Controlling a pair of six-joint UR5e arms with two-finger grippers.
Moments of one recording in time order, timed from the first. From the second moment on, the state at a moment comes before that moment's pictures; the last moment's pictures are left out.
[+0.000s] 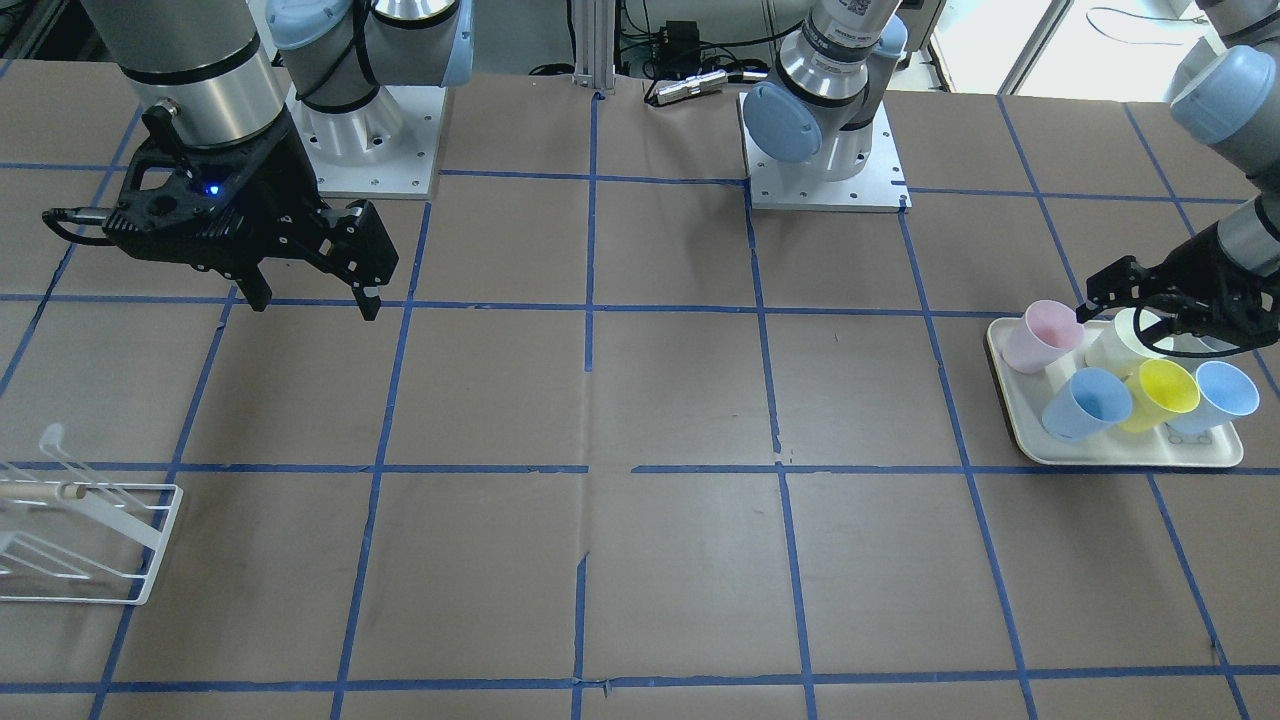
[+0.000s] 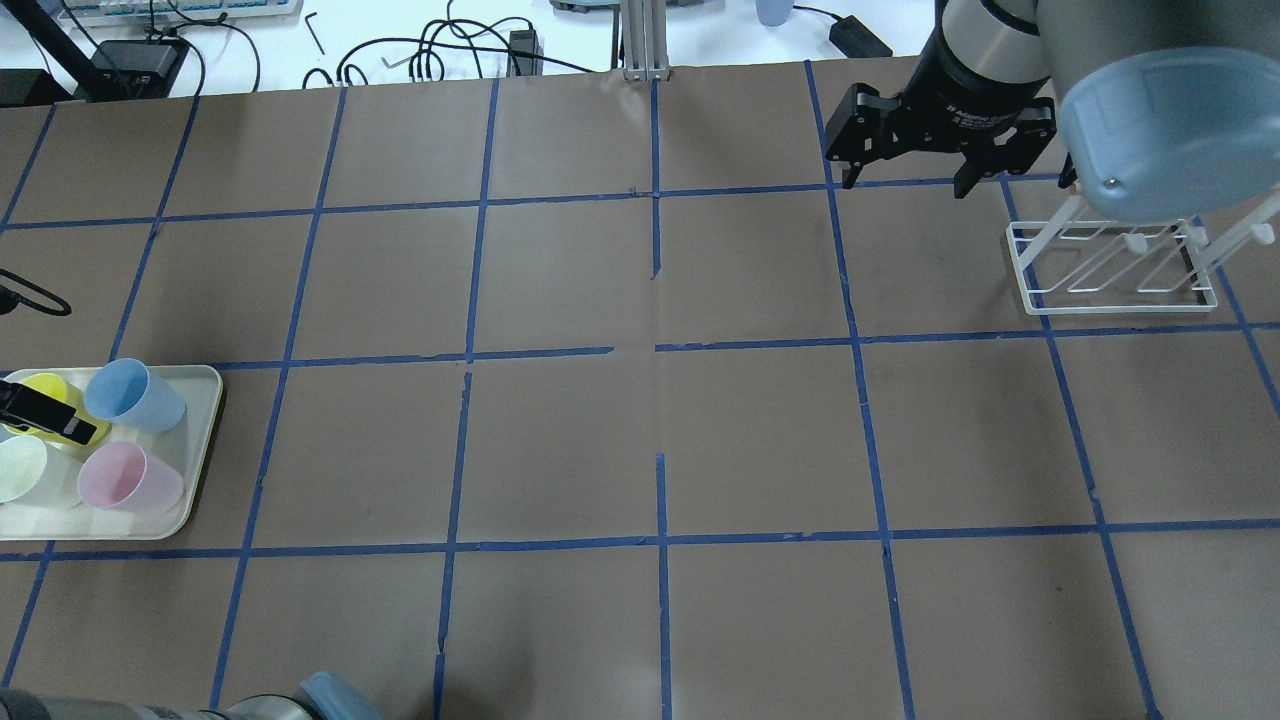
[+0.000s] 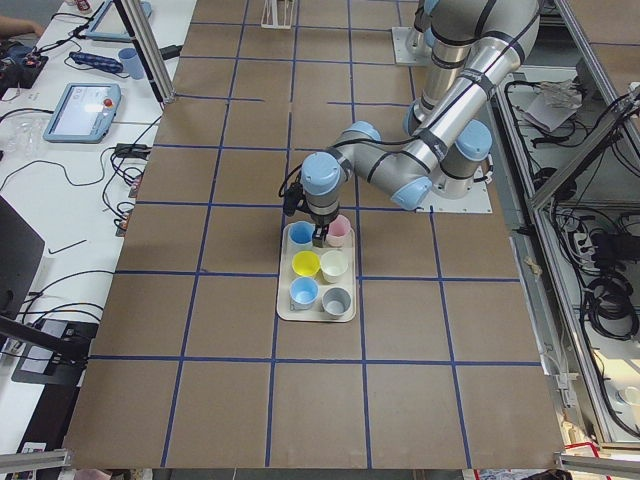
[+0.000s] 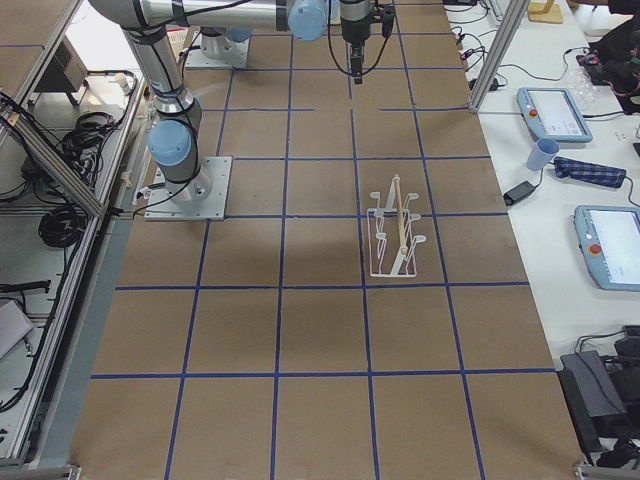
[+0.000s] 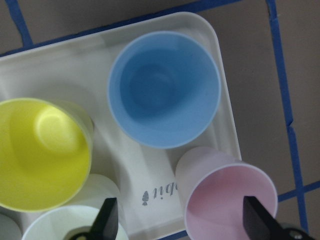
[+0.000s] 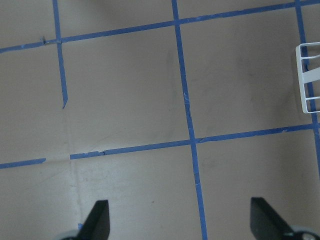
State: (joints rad) left arm -0.76 -1.72 -1.87 -1.28 1.54 1.07; right arm 1.60 -1.55 1.61 -1.80 -1.54 0.16
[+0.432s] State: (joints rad) left arm -0.96 -1.64 -1.74 -1.43 1.55 0.82; right arm 1.60 -1.55 1.61 -1.80 -1.54 0.16
